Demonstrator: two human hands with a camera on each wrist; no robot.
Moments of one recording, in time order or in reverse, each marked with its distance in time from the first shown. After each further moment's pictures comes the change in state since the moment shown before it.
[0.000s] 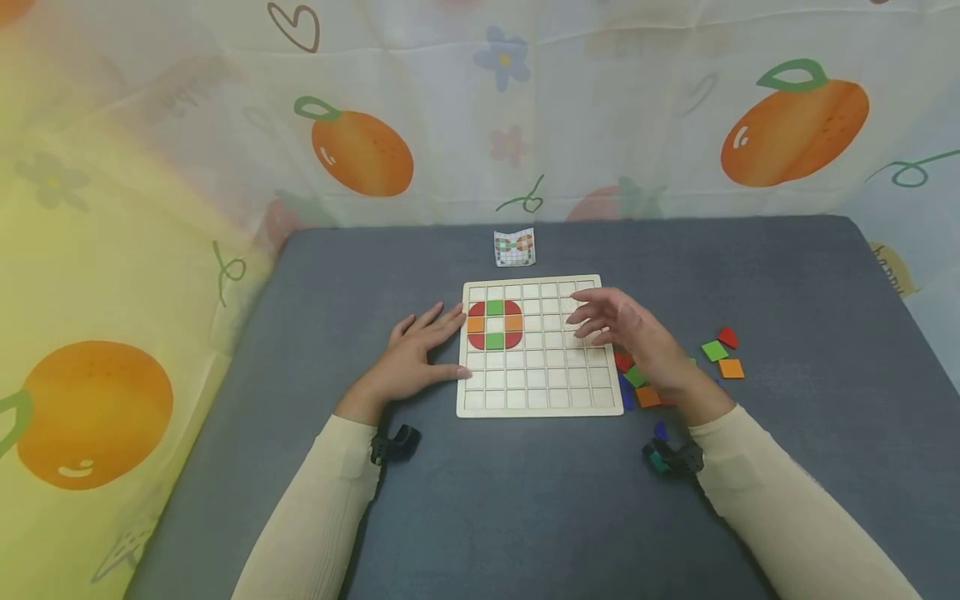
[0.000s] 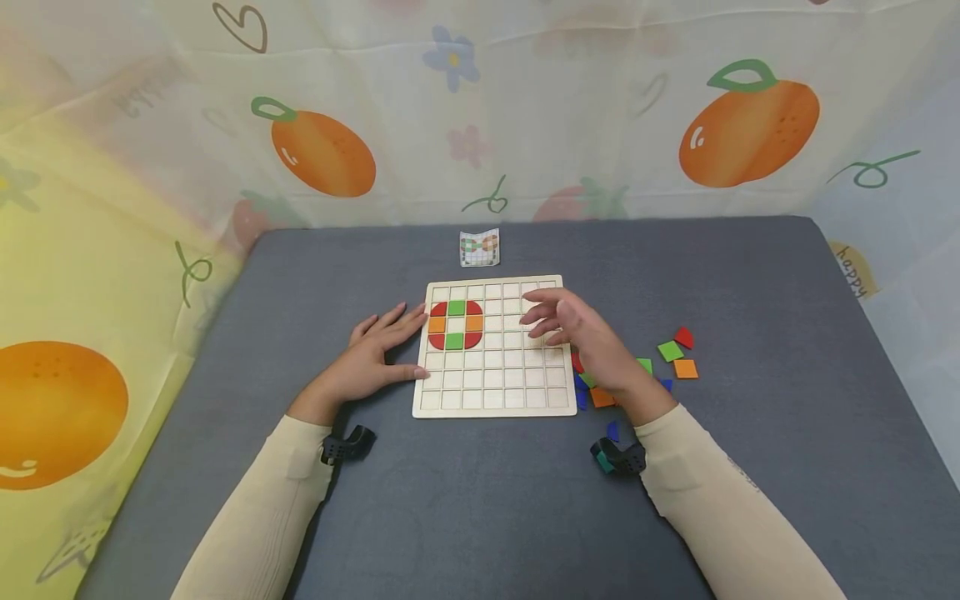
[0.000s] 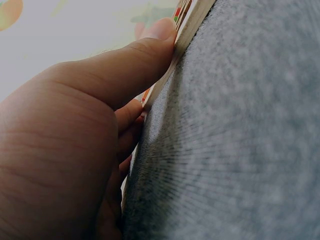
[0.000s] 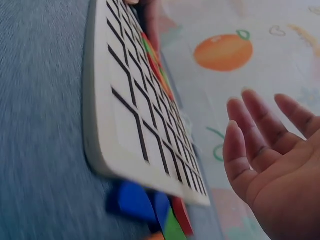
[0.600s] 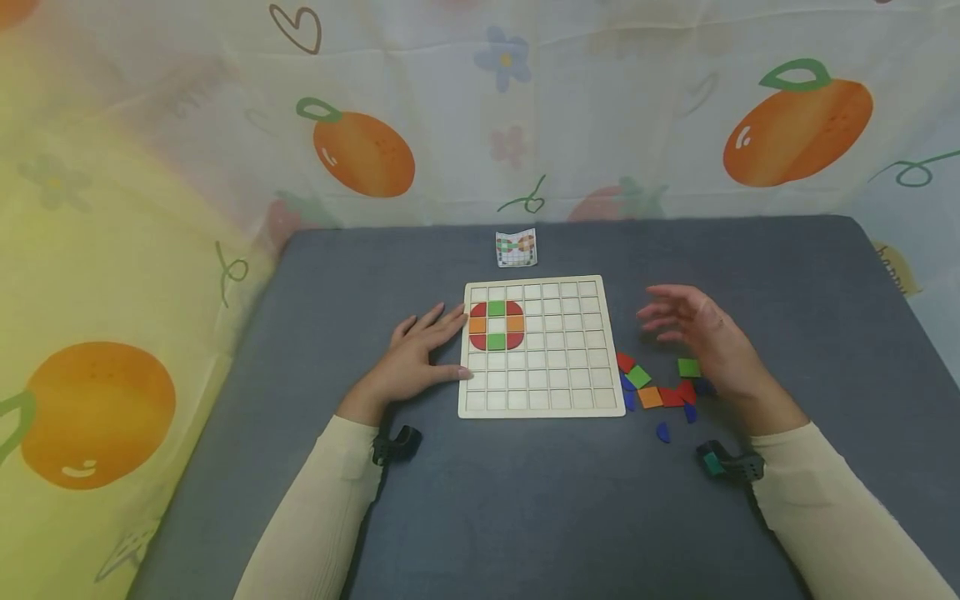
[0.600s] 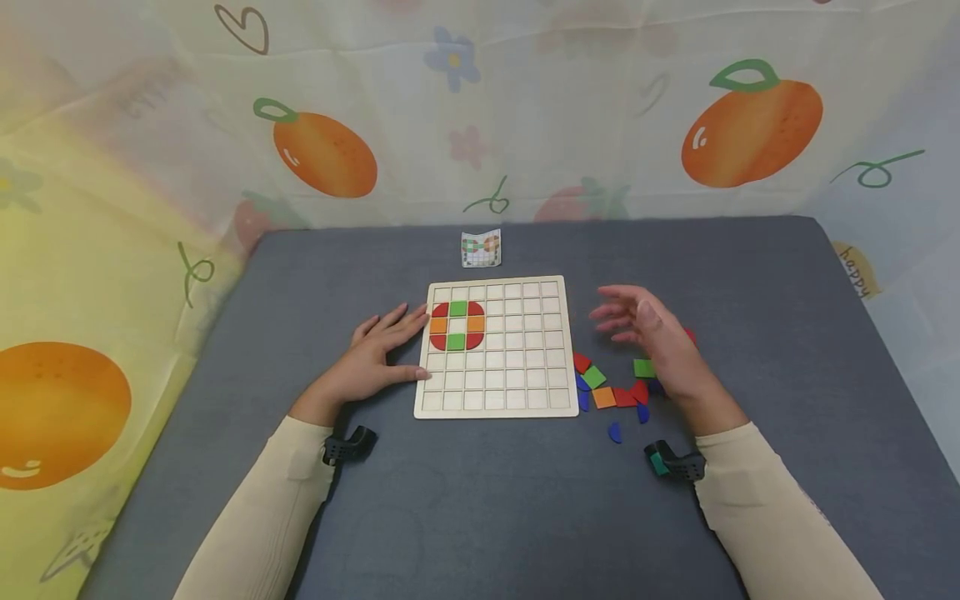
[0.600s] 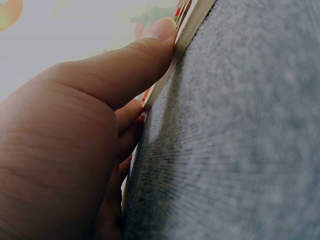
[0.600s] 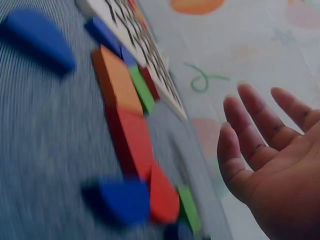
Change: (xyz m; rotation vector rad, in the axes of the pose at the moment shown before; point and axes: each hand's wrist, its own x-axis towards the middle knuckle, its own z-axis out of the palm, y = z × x) left_hand 0.000 -0.002 0.000 -0.004 0.000 0.008; right_hand -0.044 -0.002 -0.051 0.008 0.195 0.009
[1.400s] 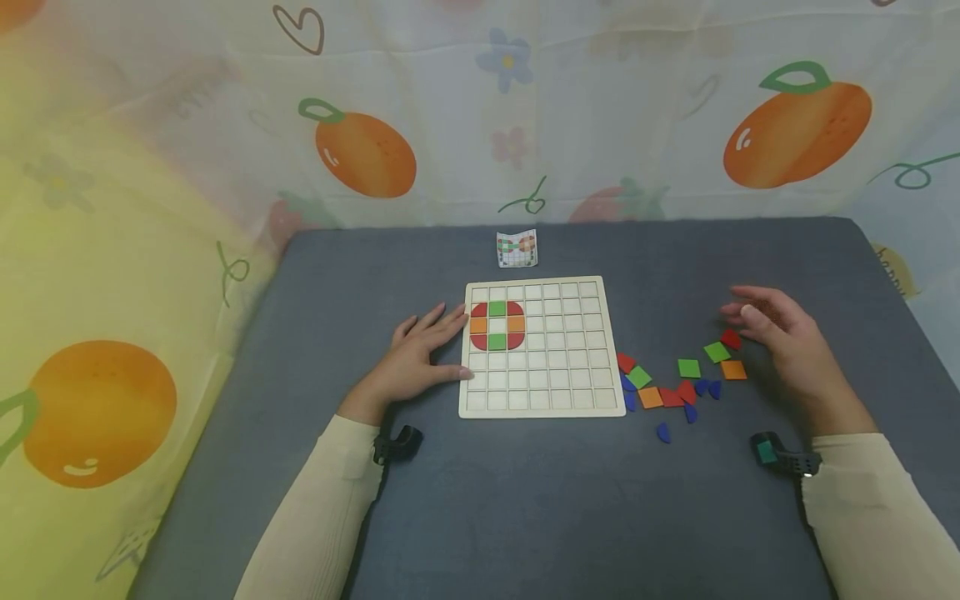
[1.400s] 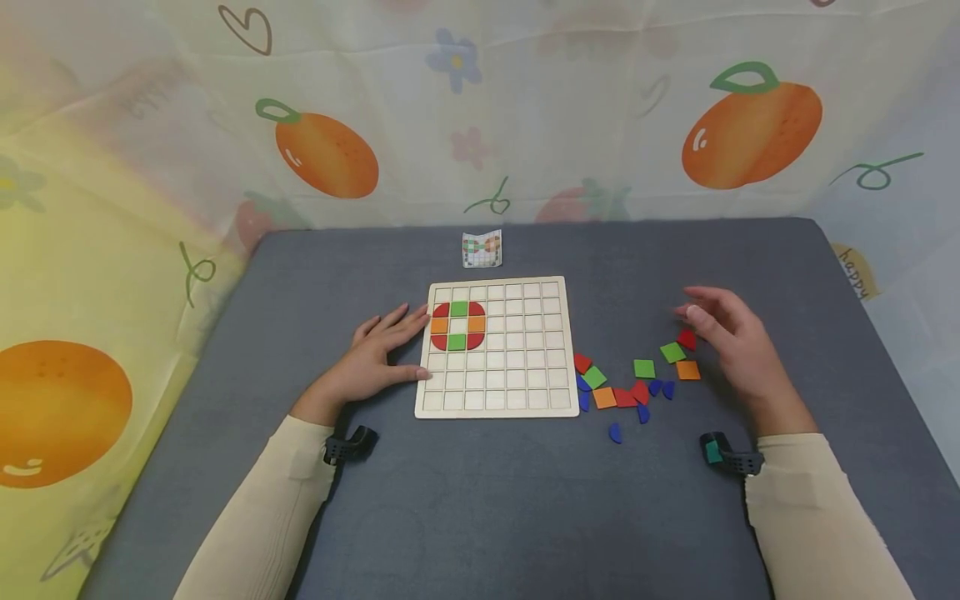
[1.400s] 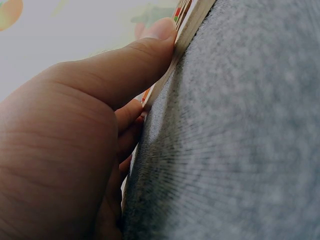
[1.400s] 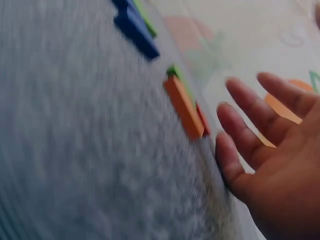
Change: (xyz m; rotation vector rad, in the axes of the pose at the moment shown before) left_hand 0.000 -0.001 0.001 0.009 0.003 -0.004; right_hand -0.031 0.012 -0.080 -0.393 0.181 0.120
